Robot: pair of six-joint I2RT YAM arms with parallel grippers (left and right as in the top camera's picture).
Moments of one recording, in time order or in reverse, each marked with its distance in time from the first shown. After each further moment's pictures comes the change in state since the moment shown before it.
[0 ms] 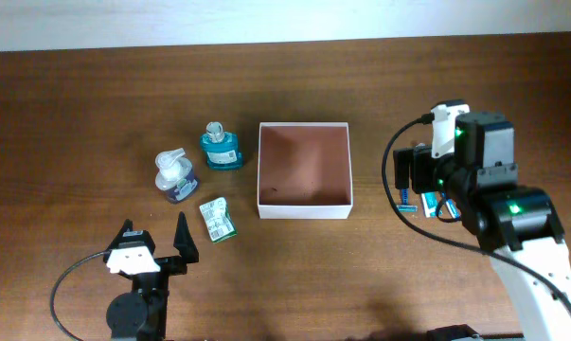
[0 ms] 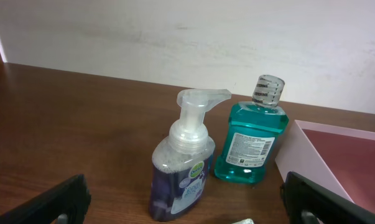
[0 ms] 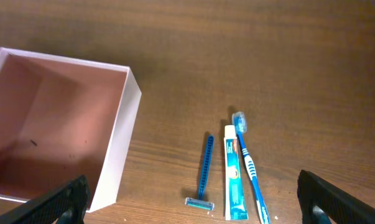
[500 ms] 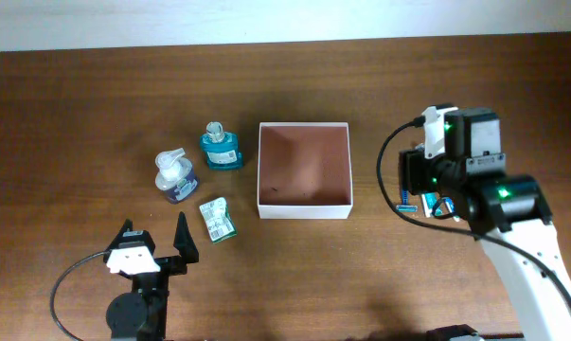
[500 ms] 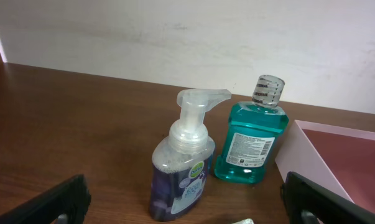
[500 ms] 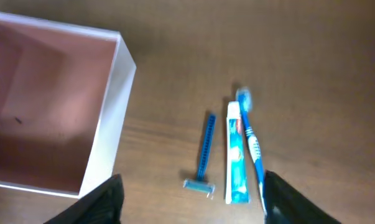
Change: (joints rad) left arm 0.000 0.000 0.000 0.000 0.000 0.000; right arm 0.000 0.073 0.001 -0.052 0.003 -0.002
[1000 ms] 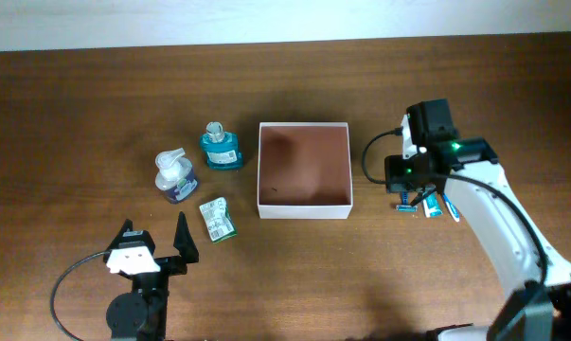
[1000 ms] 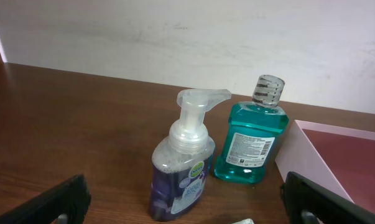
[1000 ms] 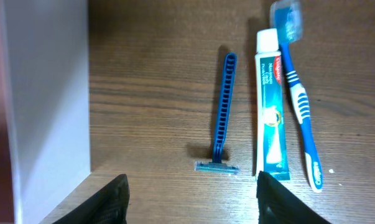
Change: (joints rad) left arm 0.000 0.000 0.000 0.000 0.000 0.000; right arm 0.000 0.323 0.000 -0.021 -0.001 0.131
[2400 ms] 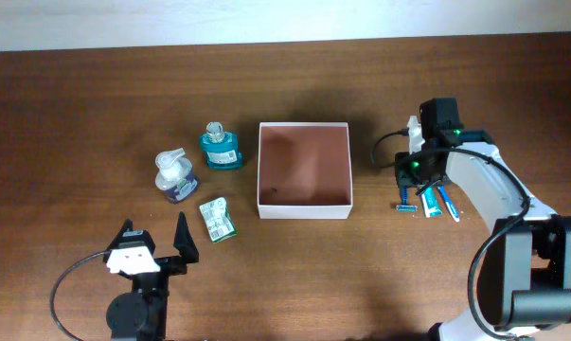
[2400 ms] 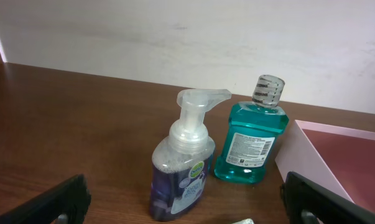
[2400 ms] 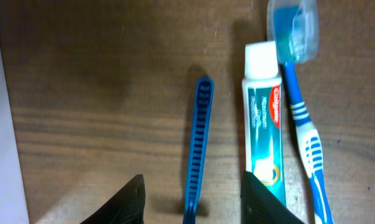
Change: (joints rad) left arm 0.000 0.000 0.000 0.000 0.000 0.000; right arm -0.129 0.210 0.000 0.151 -0.076 -0.112
